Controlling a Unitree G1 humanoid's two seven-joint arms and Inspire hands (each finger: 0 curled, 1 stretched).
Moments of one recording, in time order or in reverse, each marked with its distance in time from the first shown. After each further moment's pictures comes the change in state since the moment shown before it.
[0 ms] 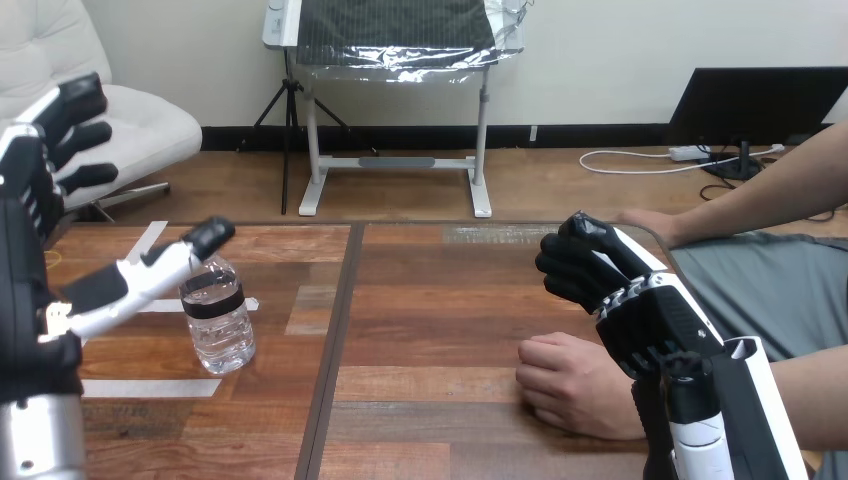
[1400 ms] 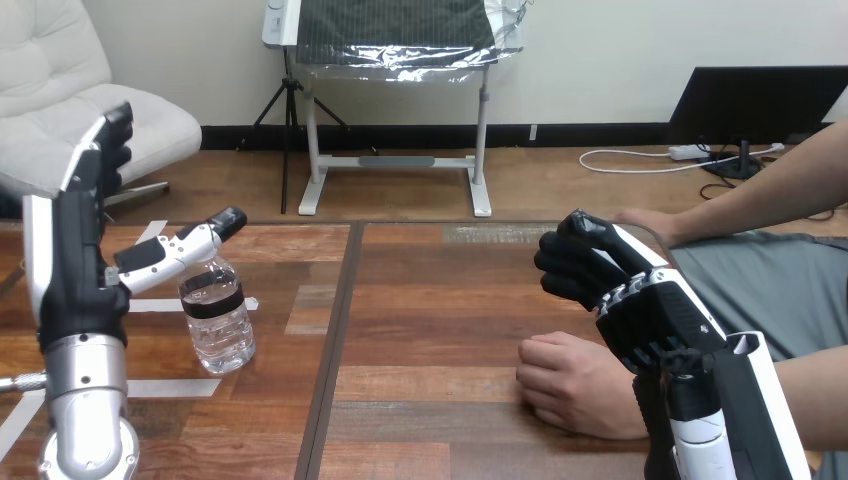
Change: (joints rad) left arm -0.332 0.098 -0.025 0.627 0.038 -0.015 0.042; right arm -0.013 0.005 -0.006 0.001 0.005 0.000 0.007
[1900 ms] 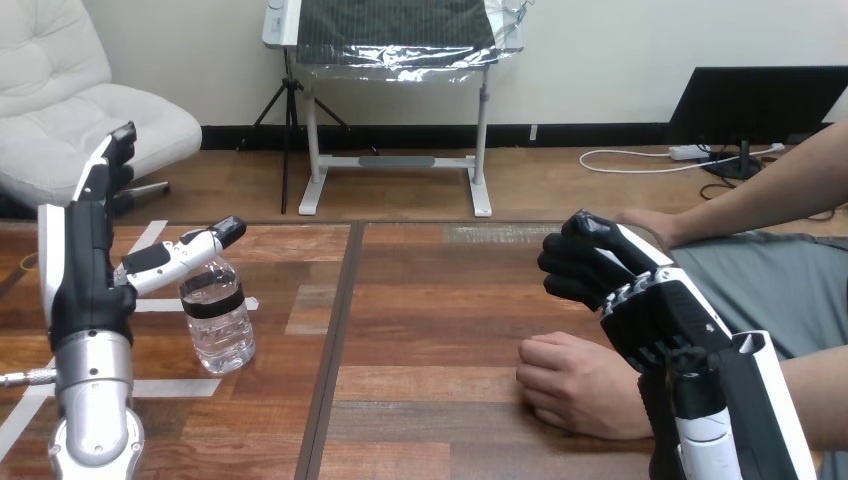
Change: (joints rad) left arm -0.080 0.027 -0.012 0.178 -0.009 -0.013 0.015; right arm -0.001 0.001 -0.010 0.000 0.006 0.000 0.001
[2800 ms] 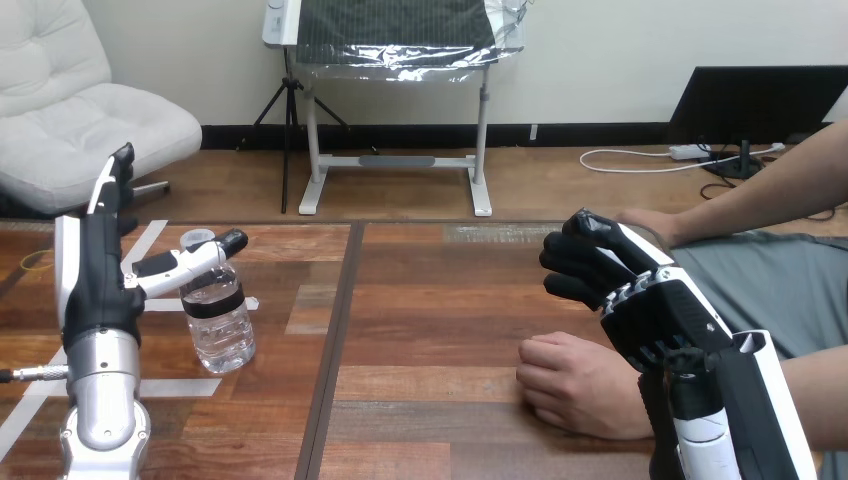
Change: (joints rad) left arm -0.096 0.039 -0.033 0.227 0.004 -0.019 0.023; right arm -0.004 0.000 -0.003 0.001 0.002 0.000 0.008
